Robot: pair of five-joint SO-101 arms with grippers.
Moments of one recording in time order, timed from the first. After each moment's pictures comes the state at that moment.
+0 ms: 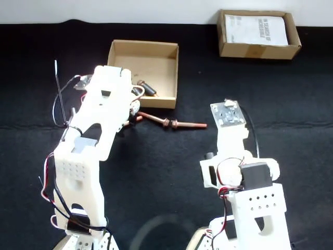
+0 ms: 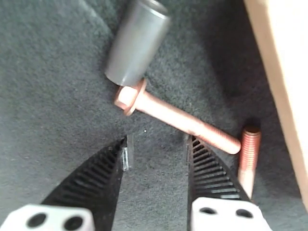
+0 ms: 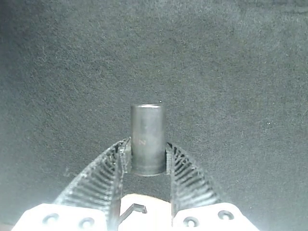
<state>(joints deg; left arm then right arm) 3.2 35.5 -17.3 88.3 73.1 -17.2 -56.1 44.1 88.7 -0.1</state>
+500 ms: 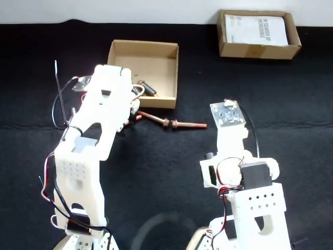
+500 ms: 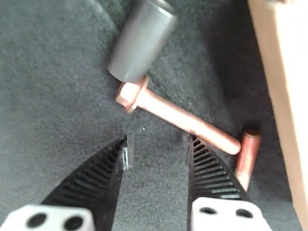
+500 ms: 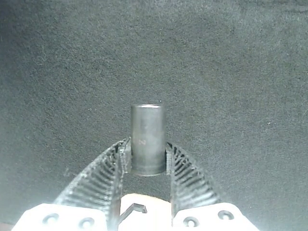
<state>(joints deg) 3.2 35.4 -20.1 92.1 76.3 -17.2 -55.9 44.1 88.7 -0.1</state>
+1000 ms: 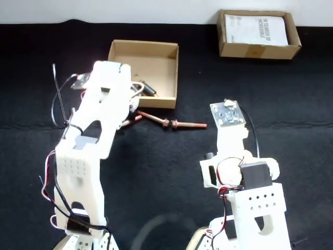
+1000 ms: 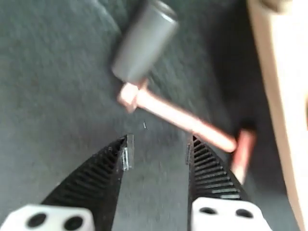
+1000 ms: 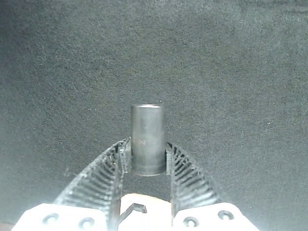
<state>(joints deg) 1.8 39.8 -24.0 93.5 76.3 -17.2 -55.9 44.1 88.7 0.0</state>
